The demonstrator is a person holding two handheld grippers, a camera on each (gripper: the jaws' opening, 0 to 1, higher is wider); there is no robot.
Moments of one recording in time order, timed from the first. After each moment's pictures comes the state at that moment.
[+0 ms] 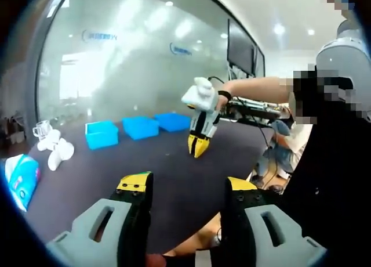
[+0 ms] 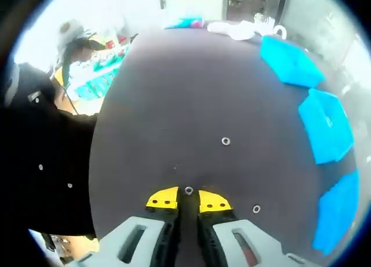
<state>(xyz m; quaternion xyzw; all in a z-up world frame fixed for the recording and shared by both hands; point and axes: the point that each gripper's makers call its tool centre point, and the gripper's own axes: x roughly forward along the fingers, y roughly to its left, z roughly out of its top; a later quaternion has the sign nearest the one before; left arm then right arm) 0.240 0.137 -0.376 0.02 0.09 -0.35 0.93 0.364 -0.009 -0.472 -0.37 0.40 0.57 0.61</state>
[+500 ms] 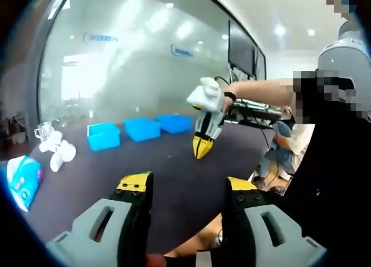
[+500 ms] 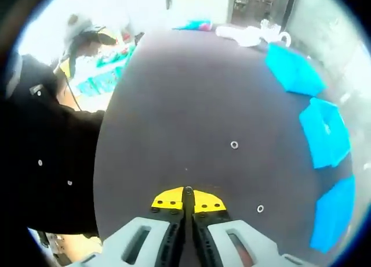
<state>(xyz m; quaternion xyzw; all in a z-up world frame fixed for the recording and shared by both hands) 0.240 0.139 -0.370 0.02 0.08 -0.35 0.93 0.357 -0.011 -0.459 -0.37 0.37 0.57 0.63</state>
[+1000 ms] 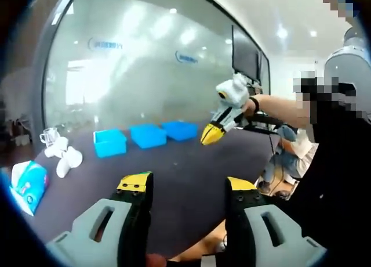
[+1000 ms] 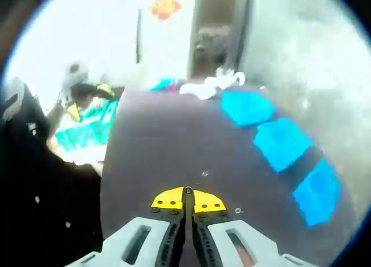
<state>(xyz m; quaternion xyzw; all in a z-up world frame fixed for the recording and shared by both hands) 0.245 0.148 -0.356 0.02 0.06 -0.33 0.94 0.378 -0.023 -0.381 -0.21 0.21 0.49 0.82</state>
